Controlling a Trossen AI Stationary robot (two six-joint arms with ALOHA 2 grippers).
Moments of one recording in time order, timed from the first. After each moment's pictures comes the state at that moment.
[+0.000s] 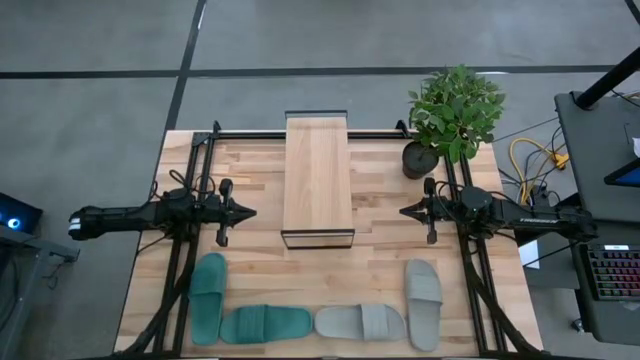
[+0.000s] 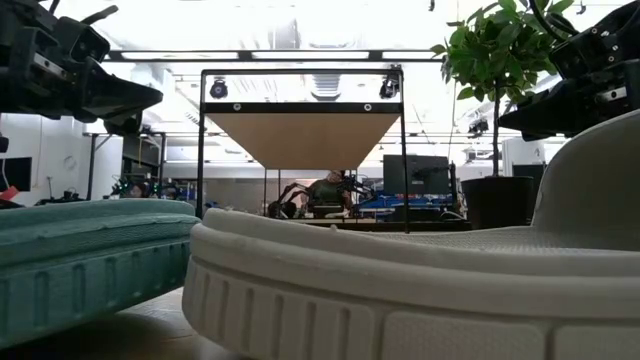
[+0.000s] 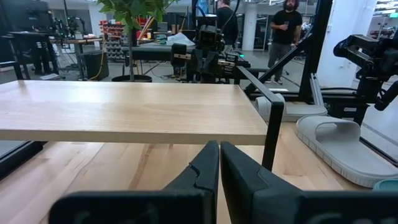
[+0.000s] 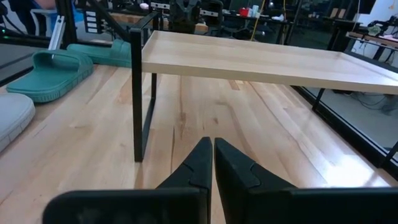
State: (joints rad) left arm 0.08 0.14 0.01 0.07 0.06 -0.02; right arm -0.11 0.17 0.02 -0.02 -0.07 -0.13
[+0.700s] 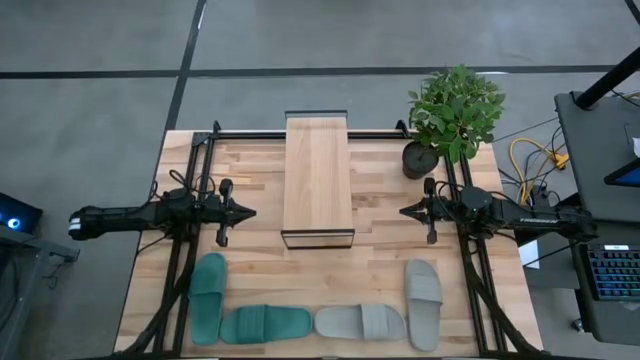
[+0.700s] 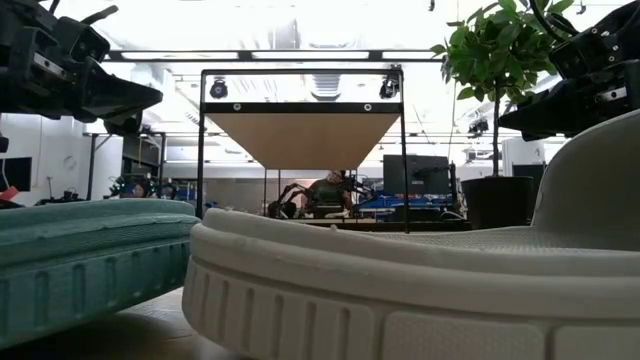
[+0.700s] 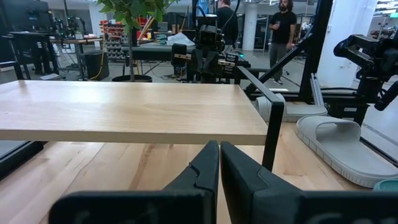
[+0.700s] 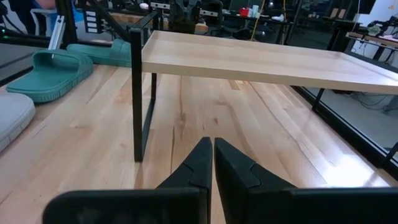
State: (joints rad) left arm 0.08 0.14 0.01 0.07 0.06 -0.02; right arm -0.11 0.17 0.02 -0.02 -0.07 -0.13
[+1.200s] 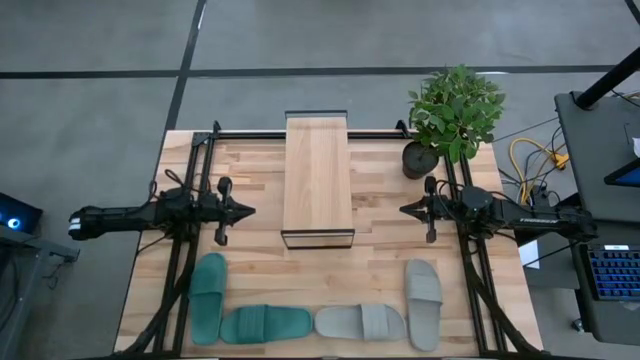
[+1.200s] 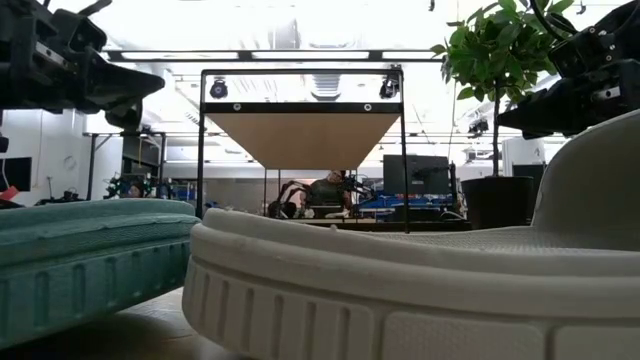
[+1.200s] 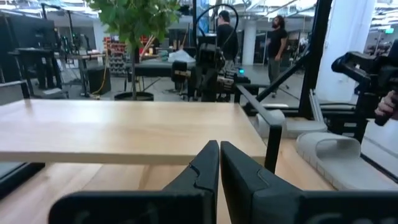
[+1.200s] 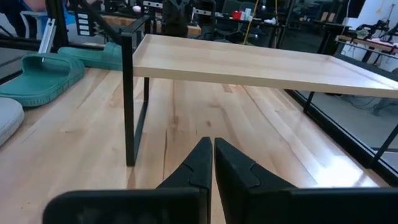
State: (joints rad) left arm 0.08 0.14 0.01 0.14 0.05 -0.02; right arm -0.11 0.17 0.02 0.00 -0.04 -0.12
